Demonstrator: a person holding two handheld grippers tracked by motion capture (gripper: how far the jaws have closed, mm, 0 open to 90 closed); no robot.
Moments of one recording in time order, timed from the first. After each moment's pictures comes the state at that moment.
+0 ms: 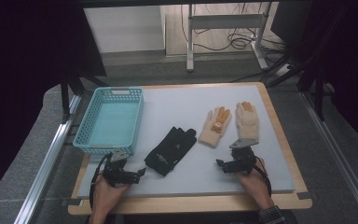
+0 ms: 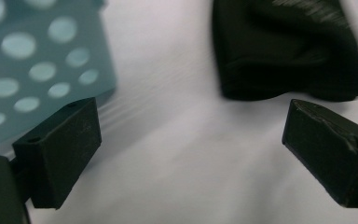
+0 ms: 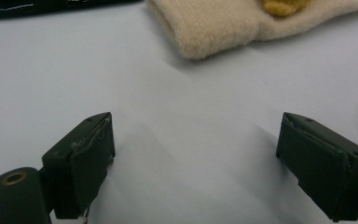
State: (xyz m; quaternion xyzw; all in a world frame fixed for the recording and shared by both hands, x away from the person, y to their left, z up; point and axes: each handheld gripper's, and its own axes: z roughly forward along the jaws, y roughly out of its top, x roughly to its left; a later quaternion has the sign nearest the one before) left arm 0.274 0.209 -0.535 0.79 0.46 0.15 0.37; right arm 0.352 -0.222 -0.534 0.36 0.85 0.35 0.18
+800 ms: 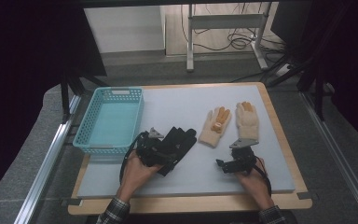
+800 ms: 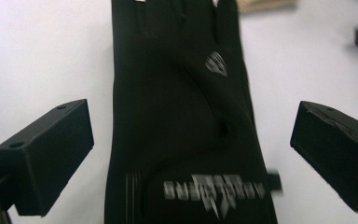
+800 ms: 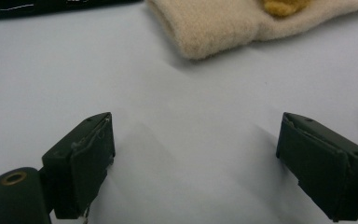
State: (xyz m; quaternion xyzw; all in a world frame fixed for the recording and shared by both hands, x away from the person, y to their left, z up) left arm 0.349 0.117 -0.503 0.83 0.43 0.10 0.35; right arm 0.352 -0.222 -0.534 0.36 0.85 0.35 0.18
